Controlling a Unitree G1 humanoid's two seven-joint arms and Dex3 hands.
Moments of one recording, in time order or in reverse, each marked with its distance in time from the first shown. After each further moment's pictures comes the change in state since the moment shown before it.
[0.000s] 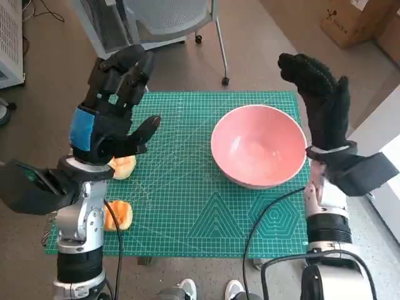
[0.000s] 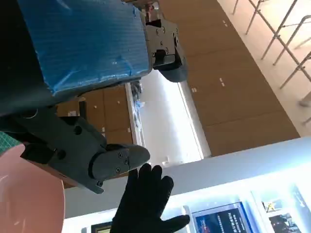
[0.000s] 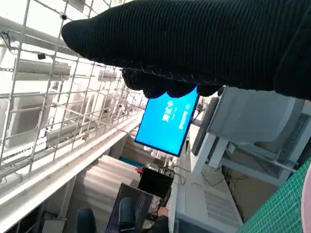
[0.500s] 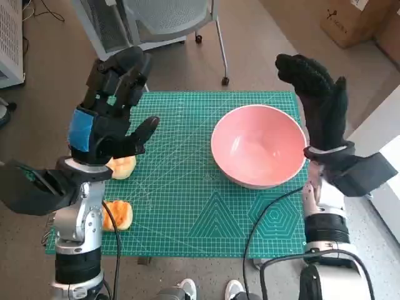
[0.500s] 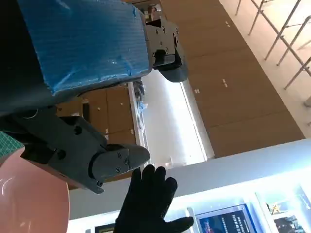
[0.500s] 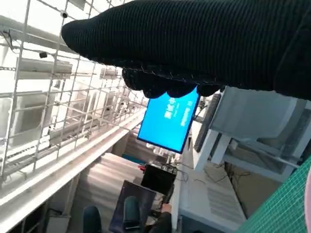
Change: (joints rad) left arm 0.005 0.005 0.001 -0.001 0.002 0.000 0.006; right arm 0.000 0.010 -0.002 0.004 0.015 0.000 0.009
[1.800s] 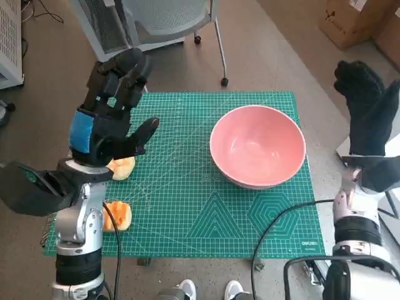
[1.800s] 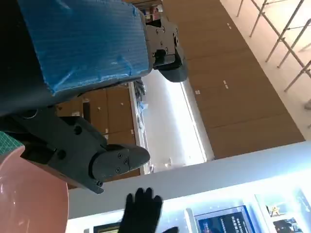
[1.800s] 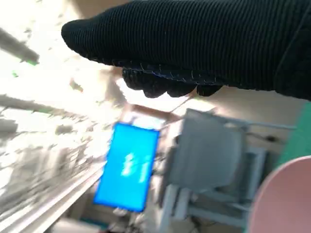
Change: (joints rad) left arm 0.004 -0.010 0.000 0.004 -0.002 -0.002 0.004; right arm -0.021 -0.177 -0.097 0.304 -0.066 0.008 -0.192
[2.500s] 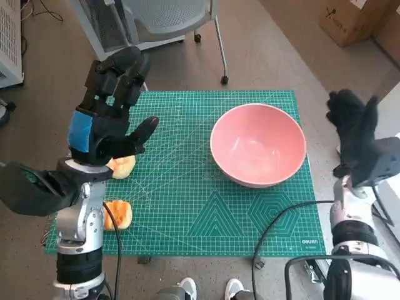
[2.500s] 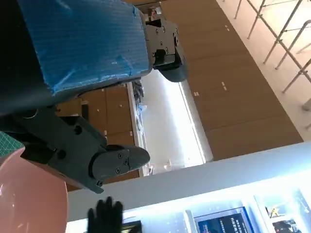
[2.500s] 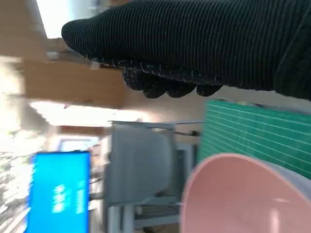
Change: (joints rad) left arm 0.008 0.000 0.001 0.005 0.007 -0.022 0.000; right arm 0.001 0.039 0.022 0.145 -0.085 0.263 -0.169
